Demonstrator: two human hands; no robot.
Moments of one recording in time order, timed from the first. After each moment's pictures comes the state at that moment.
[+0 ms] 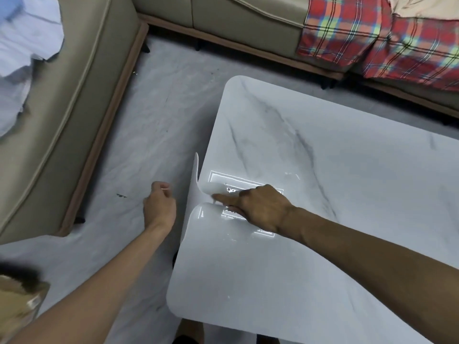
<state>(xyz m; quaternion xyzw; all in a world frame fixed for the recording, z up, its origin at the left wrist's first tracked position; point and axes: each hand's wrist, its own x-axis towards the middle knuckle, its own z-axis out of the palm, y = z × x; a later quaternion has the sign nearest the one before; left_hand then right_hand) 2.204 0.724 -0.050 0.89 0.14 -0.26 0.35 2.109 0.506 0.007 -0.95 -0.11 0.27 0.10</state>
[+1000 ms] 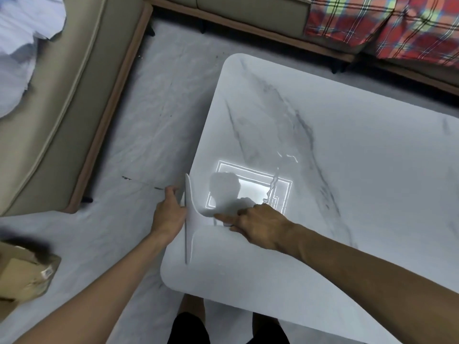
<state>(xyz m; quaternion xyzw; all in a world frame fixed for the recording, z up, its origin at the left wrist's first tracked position) 2.129 0.725 -0.045 0.88 0.07 -0.37 0.28 2.032 0.521 -0.004 -0.92 -0.16 0.33 0.13</state>
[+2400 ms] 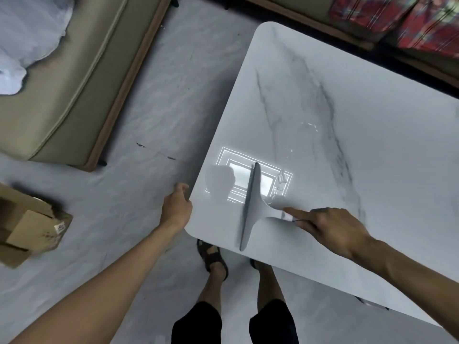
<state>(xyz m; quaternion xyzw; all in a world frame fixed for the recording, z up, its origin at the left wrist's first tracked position) 2.049 0.822 -0.053 0.88 0.10 -0.38 0.27 1.893 0.510 0.045 -0.93 0.01 0.34 0.12</state>
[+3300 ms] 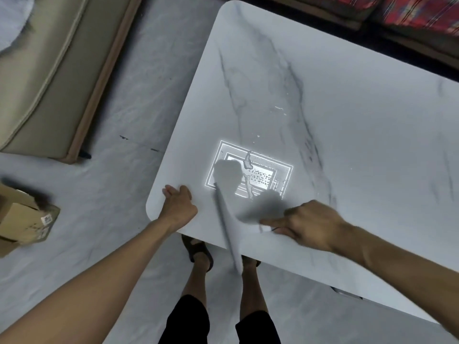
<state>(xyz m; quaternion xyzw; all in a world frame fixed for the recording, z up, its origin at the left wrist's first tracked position) 1.982 0.739 -0.066 0.87 0.00 -0.48 0.13 1.845 0.447 0.025 -0.93 -0.20 0.28 0.13</state>
